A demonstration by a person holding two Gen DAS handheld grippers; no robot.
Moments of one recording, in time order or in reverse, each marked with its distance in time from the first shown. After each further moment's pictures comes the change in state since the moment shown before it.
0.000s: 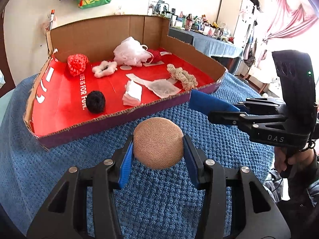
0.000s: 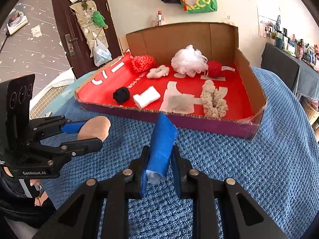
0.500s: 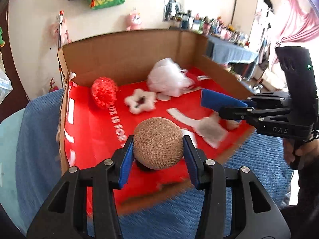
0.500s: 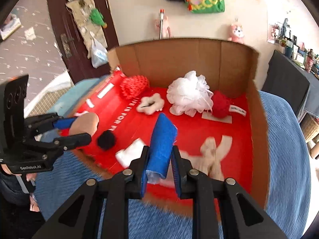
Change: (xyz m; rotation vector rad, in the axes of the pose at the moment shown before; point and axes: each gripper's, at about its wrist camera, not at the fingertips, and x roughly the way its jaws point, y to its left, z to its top) left arm 0.033 0.081 0.087 -0.019 0.043 0.093; right arm 0.044 -0.020 0.108 -0.033 0.038 0.007
